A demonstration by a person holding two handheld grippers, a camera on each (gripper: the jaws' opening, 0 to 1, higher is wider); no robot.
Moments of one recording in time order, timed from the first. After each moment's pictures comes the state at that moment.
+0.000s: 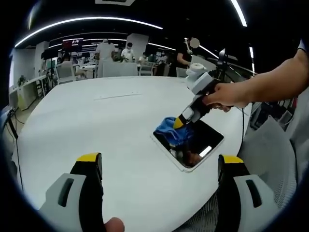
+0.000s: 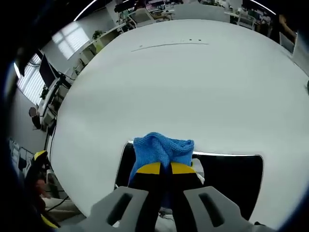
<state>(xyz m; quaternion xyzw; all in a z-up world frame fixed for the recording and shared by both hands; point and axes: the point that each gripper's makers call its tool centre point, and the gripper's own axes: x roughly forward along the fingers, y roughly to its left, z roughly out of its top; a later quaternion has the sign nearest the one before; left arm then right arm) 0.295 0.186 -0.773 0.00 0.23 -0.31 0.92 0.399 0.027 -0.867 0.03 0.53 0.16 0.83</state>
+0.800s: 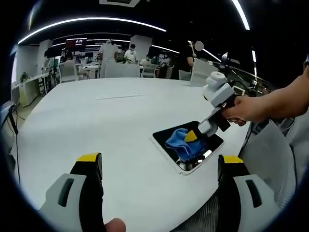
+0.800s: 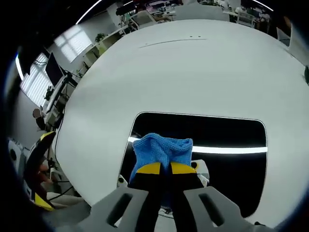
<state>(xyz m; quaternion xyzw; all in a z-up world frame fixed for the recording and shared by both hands) 0.291 0.181 -0.772 -0.02 0.23 -0.30 0.93 0.346 0.029 -0.866 0.05 0.52 0.17 0.83</state>
